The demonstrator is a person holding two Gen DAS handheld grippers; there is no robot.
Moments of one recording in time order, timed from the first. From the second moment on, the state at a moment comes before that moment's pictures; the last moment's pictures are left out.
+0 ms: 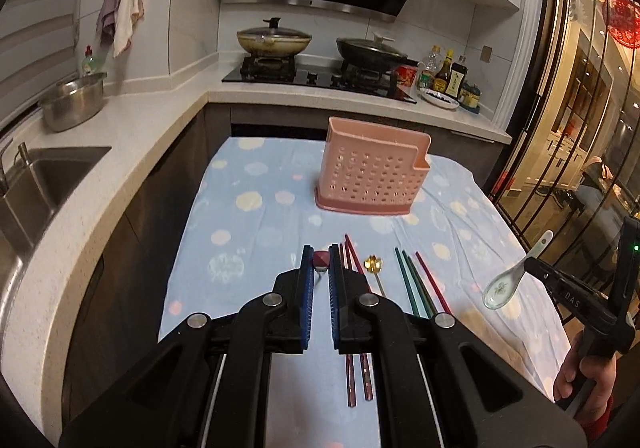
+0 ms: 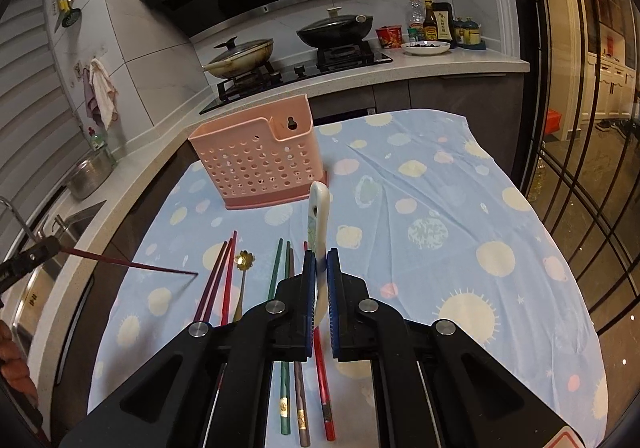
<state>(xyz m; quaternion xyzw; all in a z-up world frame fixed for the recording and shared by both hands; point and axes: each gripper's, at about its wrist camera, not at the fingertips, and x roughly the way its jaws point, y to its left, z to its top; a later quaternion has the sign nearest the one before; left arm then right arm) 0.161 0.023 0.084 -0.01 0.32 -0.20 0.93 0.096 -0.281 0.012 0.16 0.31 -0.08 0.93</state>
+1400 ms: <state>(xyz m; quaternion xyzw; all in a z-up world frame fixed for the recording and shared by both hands) 0.370 -0.085 0.175 0.00 0.25 -0.20 0.95 0.355 -0.304 0.041 0.10 0.33 -0.08 0.94</state>
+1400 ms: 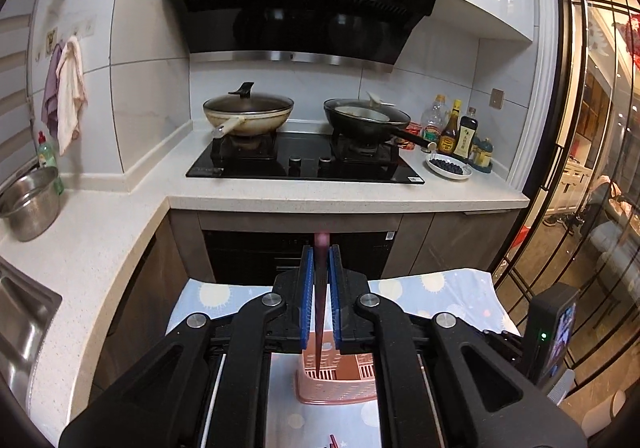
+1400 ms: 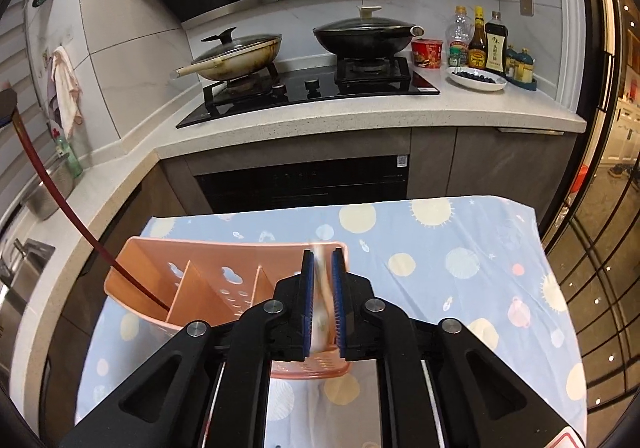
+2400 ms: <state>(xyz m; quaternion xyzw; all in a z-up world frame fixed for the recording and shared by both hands) 0.153 0.015 0.000 0.03 0.39 -0.15 0.91 0.052 -0.284 -0.044 0.16 0.38 -0.11 0.91</state>
